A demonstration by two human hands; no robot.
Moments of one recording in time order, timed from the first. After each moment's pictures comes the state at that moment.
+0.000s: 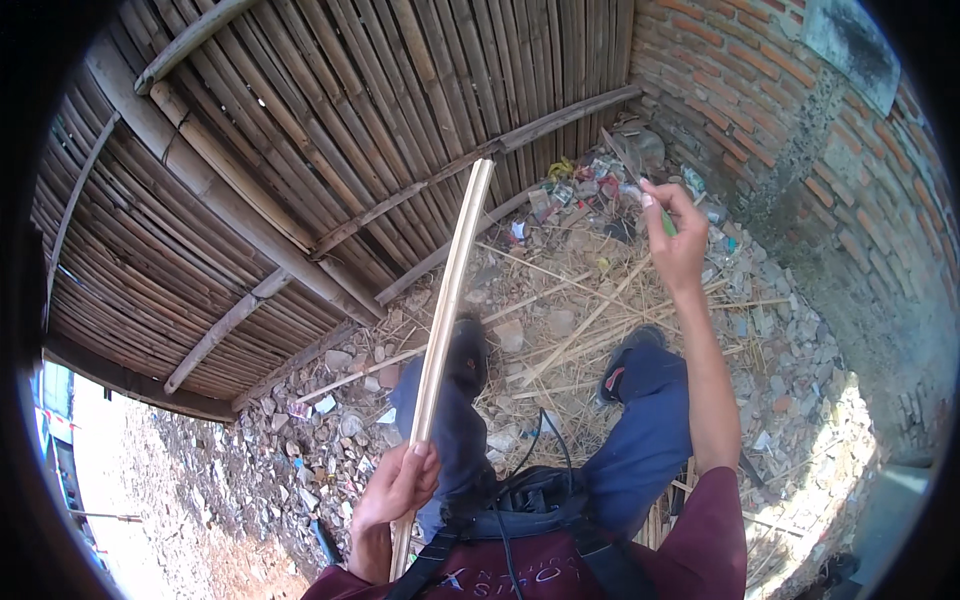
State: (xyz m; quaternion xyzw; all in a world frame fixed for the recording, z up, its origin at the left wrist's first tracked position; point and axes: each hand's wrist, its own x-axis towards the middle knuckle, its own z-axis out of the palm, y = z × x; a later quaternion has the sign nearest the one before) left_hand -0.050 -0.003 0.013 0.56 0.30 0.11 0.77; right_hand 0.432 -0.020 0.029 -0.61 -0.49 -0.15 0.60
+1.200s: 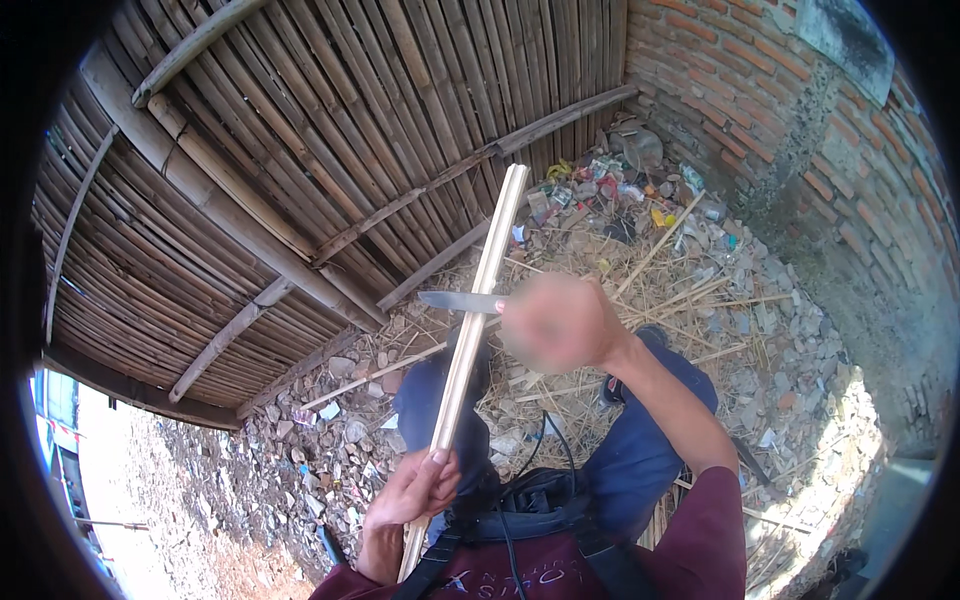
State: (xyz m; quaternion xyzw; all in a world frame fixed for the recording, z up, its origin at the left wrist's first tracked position) left_hand -0.035 -0.009 0.006 0.51 0.23 0.08 0.83; right_hand 0.314 -0.015 0.026 -0.45 -0.73 -0.07 0.51
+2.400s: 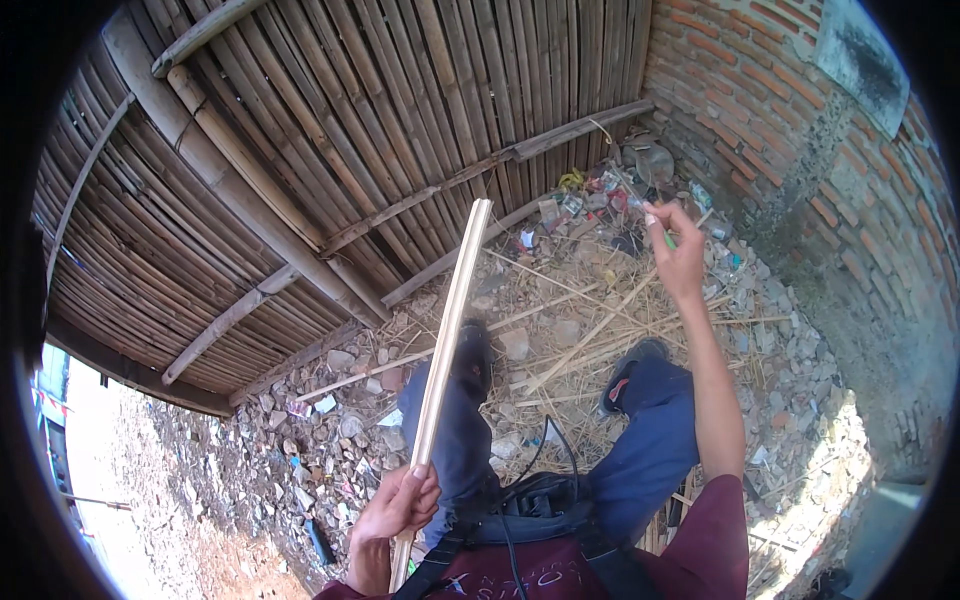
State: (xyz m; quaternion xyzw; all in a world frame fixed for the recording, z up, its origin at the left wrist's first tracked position) left_hand -0.083 -0.015 0.003 0.47 0.27 0.11 0.83; right_hand 0.450 -0.011 0.003 -0.66 -0.47 -0.05 0.58
